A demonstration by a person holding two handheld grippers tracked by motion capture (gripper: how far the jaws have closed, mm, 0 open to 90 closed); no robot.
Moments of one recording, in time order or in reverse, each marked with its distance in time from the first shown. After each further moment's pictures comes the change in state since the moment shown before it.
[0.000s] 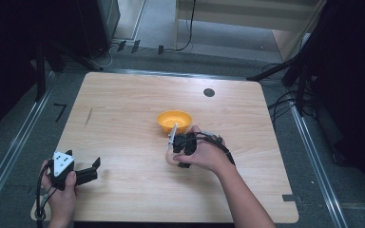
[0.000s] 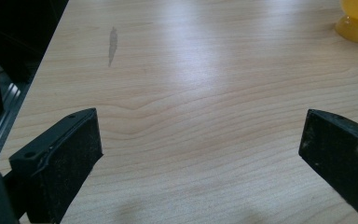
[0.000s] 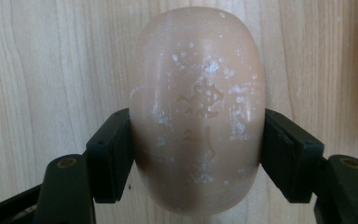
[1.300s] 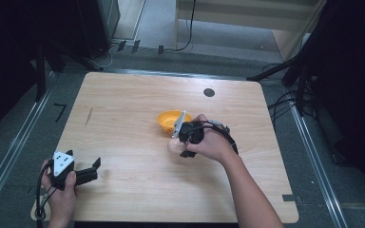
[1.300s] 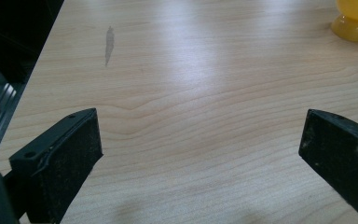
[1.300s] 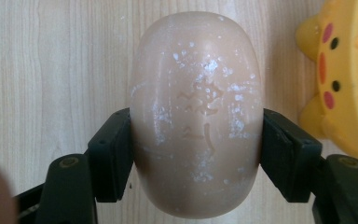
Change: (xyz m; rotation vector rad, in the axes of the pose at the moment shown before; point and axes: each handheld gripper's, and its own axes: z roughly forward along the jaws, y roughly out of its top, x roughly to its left) left arm 0.001 0.000 0.000 0.001 -0.013 0.001; right arm -0.021 -0.004 -0.040 -0.103 -0.004 -0.082
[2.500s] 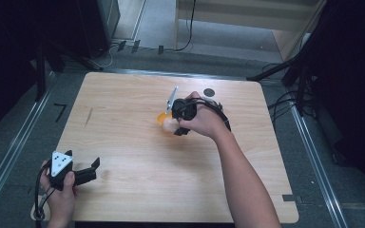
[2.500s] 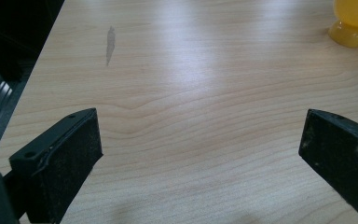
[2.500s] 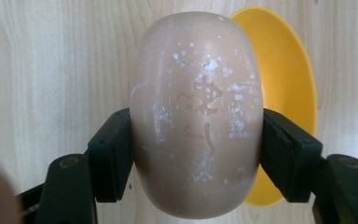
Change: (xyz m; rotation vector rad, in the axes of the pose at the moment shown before) left arm 0.003 -0.001 -0.002 -0.007 -0.009 -0.022; right arm -0.056 0.034 -0.023 0.002 -0.039 0.007
